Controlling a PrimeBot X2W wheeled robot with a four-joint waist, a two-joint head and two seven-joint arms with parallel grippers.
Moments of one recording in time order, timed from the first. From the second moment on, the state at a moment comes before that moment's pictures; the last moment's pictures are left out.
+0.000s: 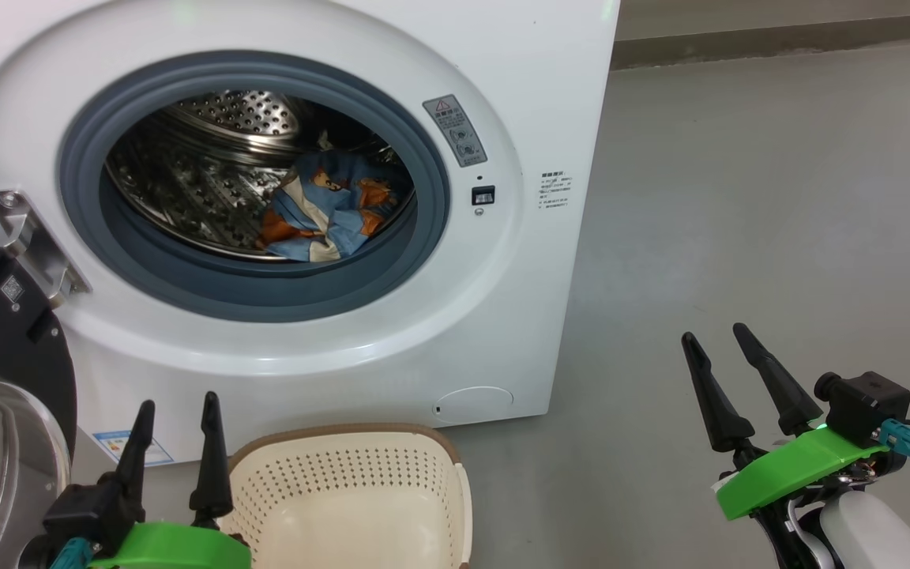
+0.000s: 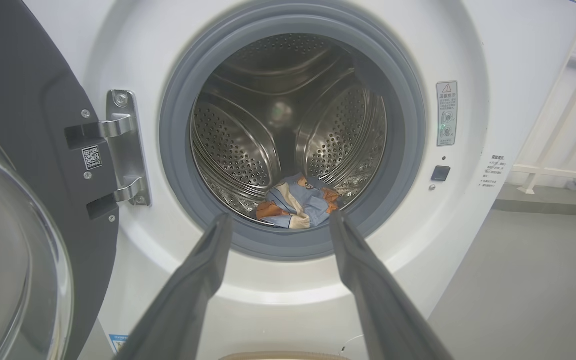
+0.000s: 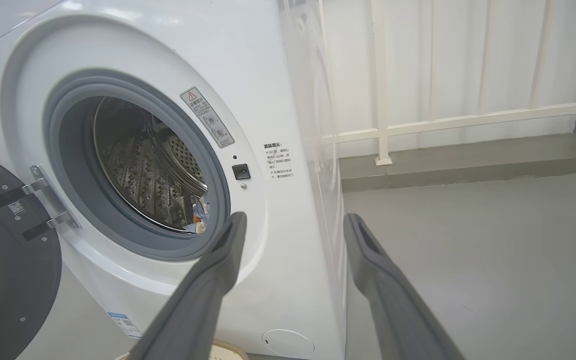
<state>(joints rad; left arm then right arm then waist) -0.12 0.10 -0.06 0.28 -0.32 -0.03 -0.24 -0.21 -0.25 0.29 0.32 0.55 0.12 -0.25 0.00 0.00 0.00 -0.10</state>
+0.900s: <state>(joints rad) -0.12 0.11 -0.07 0.28 -0.33 -0.02 -0.24 -0.21 -0.25 0.28 0.32 0.55 0.12 -0.25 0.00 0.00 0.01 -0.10</state>
